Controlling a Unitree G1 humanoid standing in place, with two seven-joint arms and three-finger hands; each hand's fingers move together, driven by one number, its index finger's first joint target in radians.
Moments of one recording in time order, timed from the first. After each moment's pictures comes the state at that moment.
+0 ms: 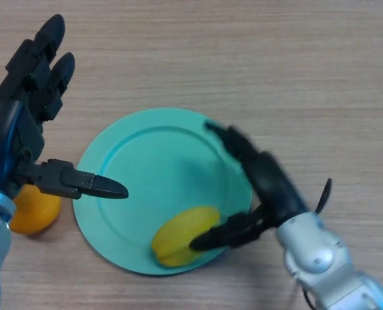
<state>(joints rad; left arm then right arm) -0.13 0.31 0.18 -0.39 -0.21 0.21 -0.21 -0.22 -0.20 0.42 -0.18 -0.15 0.35 -0.13</state>
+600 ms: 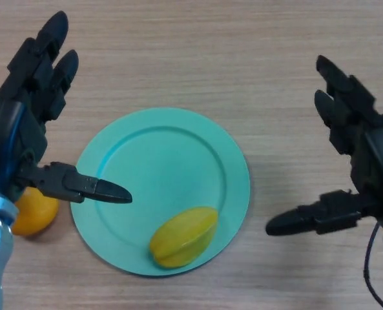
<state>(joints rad) -0.11 0.29 0.17 -0.43 -0.21 0.21 -0.21 -0.01 -0.21 0.03 -0.61 -0.03 0.45 0.14</state>
